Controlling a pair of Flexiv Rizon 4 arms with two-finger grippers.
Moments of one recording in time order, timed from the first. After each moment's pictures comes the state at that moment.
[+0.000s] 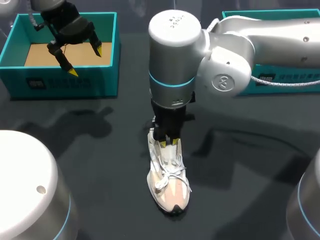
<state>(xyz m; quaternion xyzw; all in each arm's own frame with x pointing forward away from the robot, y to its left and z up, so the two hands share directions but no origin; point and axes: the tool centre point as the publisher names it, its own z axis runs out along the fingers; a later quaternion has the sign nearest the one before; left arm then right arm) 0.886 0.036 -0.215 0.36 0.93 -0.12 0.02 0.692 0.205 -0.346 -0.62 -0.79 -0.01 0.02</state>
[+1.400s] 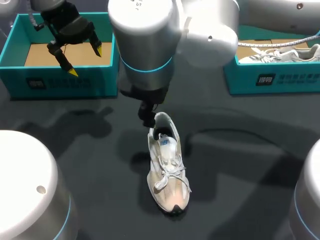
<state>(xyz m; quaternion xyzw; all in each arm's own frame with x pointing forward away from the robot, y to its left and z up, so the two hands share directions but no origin) 0.886 0.036 -0.215 0.36 0.93 -0.12 0.02 0.740 0.226 -0.250 -0.16 -0.98 0.00 -0.13</state>
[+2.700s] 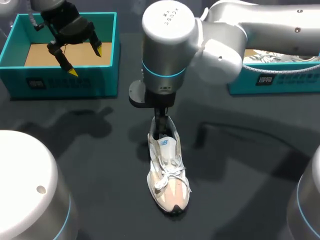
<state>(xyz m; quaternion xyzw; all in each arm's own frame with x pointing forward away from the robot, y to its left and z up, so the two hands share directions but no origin) 0.886 0.036 -0.215 0.36 0.93 -0.12 0.02 0.784 0.217 -0.328 0.02 -0.99 -0.03 -0.10</state>
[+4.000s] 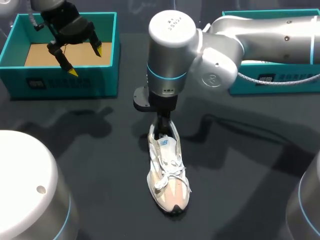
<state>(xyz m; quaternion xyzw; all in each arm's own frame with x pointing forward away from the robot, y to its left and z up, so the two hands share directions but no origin) 0.886 0.036 -0.215 0.36 0.93 -0.12 0.02 0.802 0.212 -0.380 0.03 -1.00 -0.04 -0.06</state>
